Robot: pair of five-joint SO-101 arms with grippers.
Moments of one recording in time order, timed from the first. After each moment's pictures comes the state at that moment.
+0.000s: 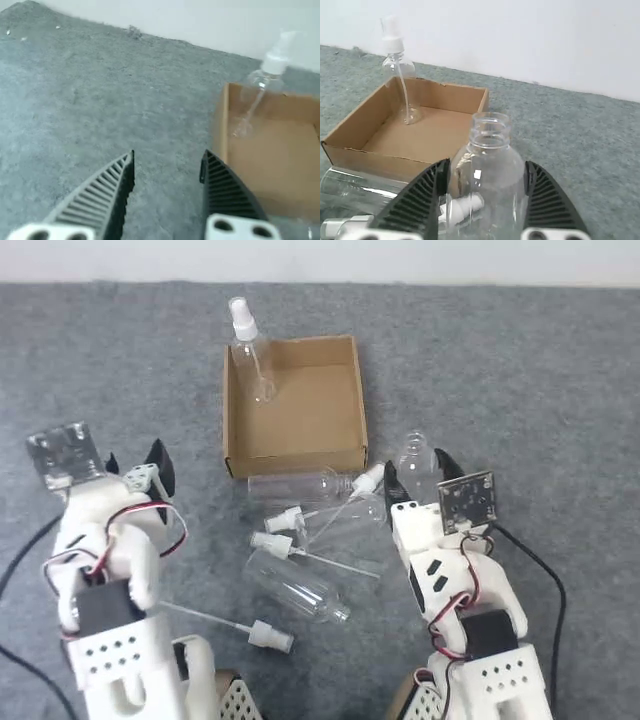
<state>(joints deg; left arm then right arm) -21.5 -69.7 60.9 53.3 4.6 -18.2 -86.4 84.4 28.3 0.7</state>
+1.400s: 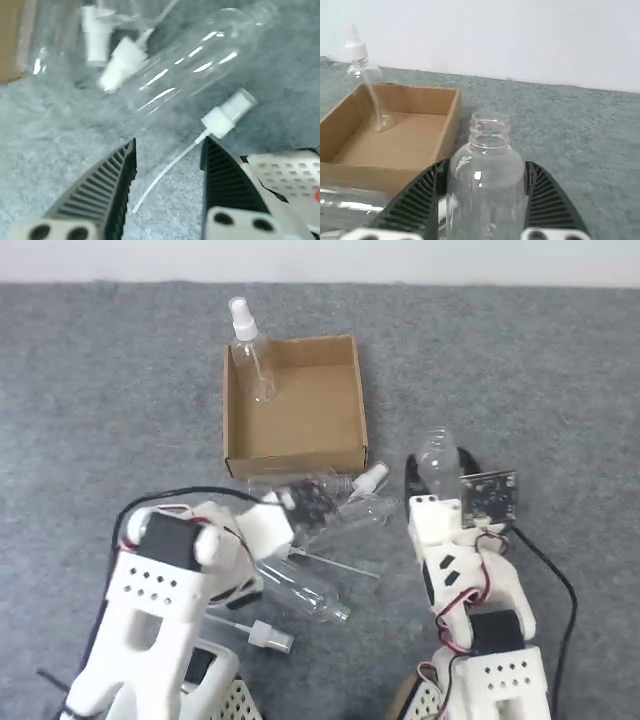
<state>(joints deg) 12.2 -47.1 45.5 98.2 -43.4 -11.1 -86.4 84.4 27.4 -0.4</state>
